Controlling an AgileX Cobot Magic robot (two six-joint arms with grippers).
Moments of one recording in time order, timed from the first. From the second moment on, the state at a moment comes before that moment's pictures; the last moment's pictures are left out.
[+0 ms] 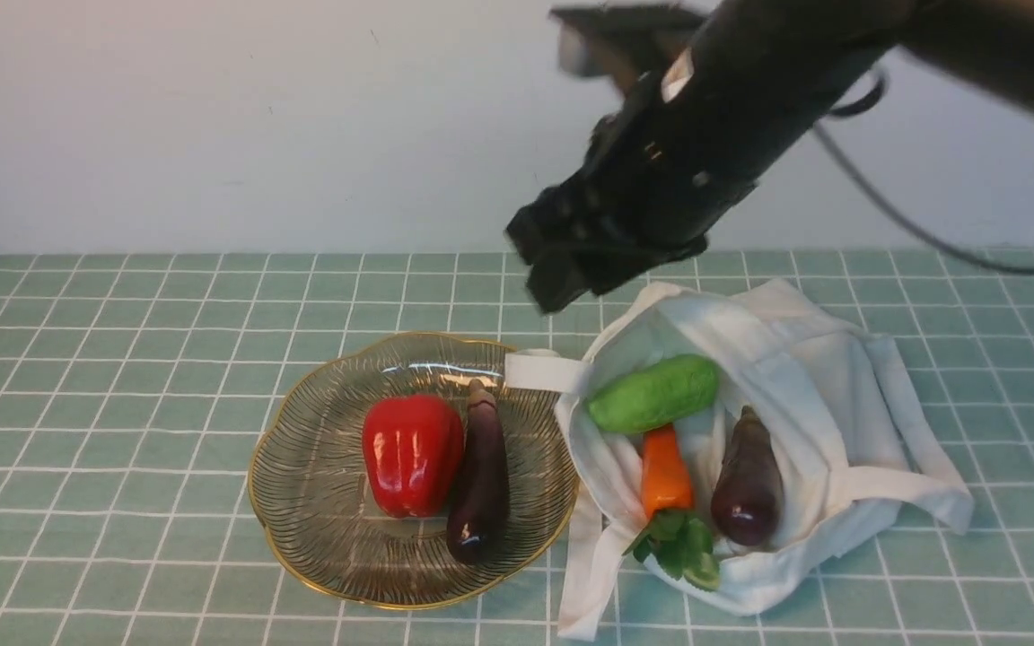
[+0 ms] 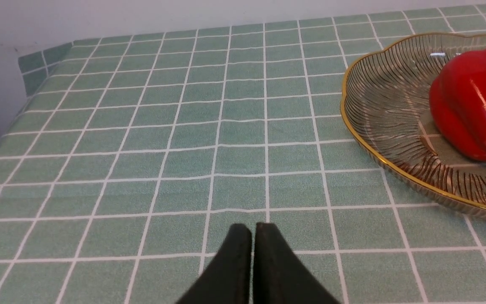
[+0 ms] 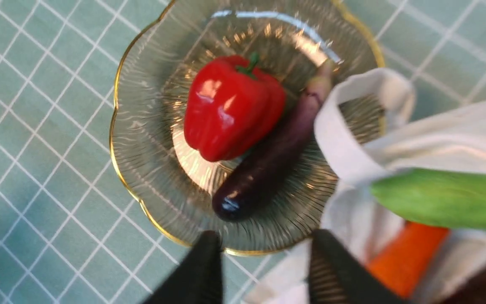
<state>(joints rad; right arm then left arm) 0.61 1.67 -1.72 0.23 1.24 -0.02 0.00 -0.02 0.03 0.03 0.40 0.01</state>
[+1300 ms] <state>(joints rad) 0.61 0.31 -0.38 0.00 0.13 0.03 0.00 -0.02 0.03 0.03 0.40 0.01</state>
